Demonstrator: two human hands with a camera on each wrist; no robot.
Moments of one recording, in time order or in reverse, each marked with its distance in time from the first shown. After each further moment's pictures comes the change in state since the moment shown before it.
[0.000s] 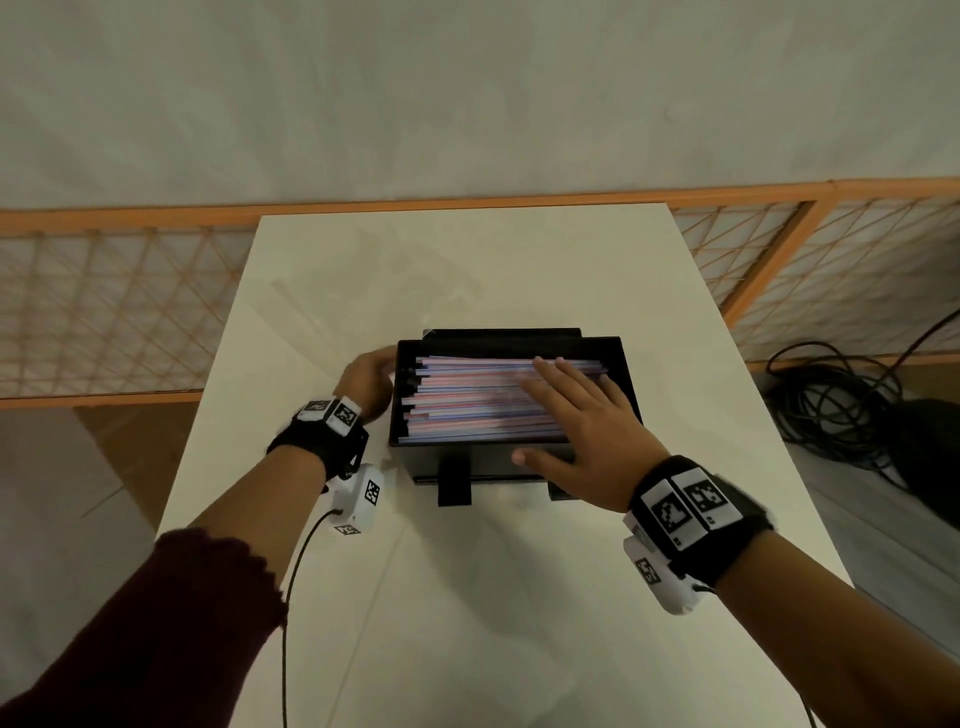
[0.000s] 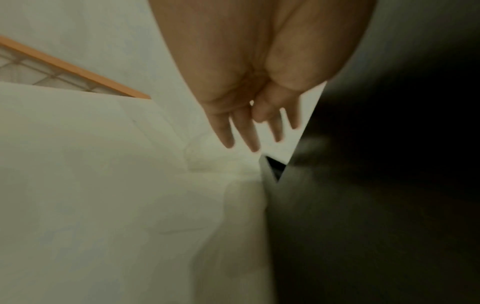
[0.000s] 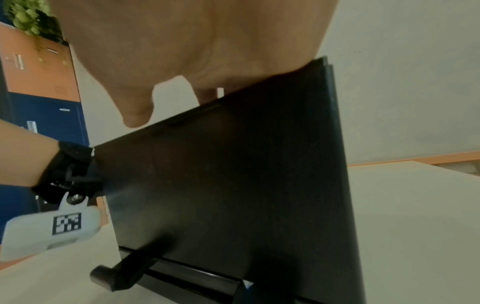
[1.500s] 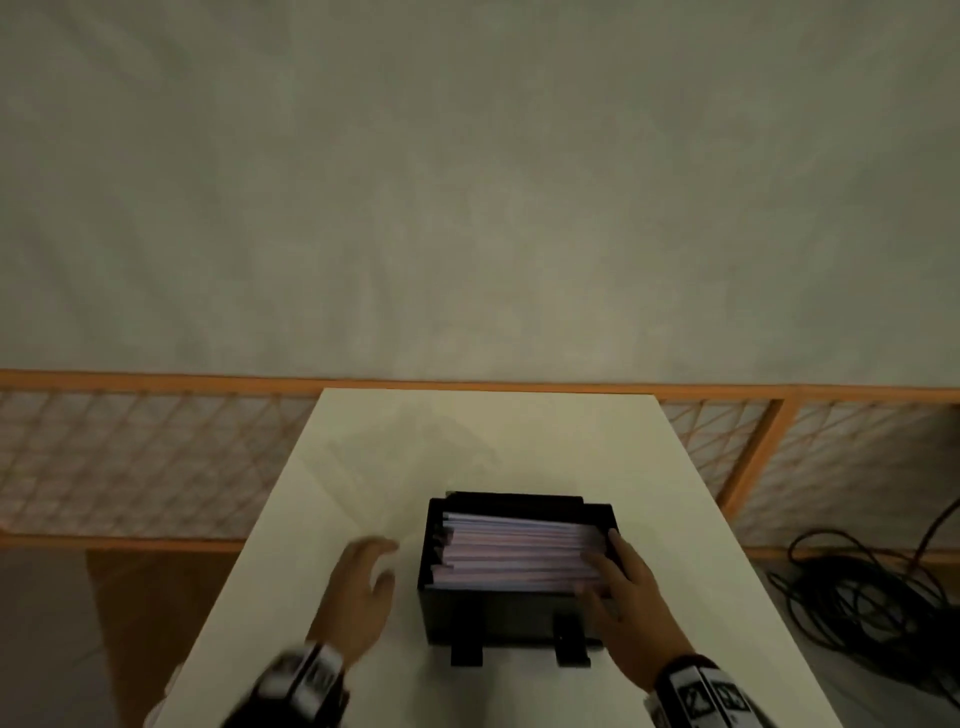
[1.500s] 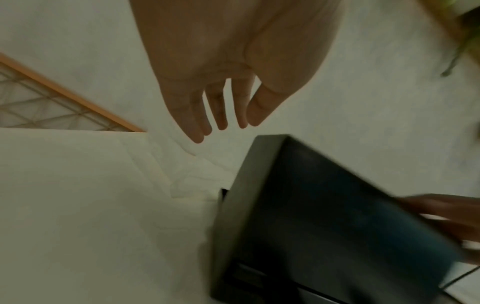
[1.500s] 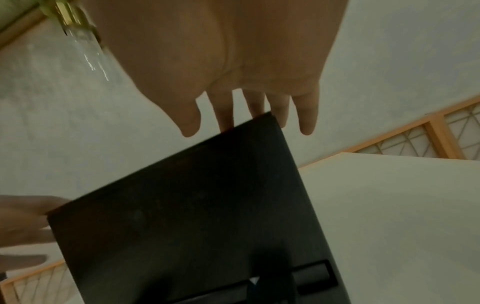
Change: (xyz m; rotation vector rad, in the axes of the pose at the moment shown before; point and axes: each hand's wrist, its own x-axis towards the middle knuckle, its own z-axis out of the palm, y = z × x) left_hand -0.115 -0.015 -0.020 0.177 0.312 0.328; right_hand -0.027 0.014 0.007 0.369 0.254 0.271
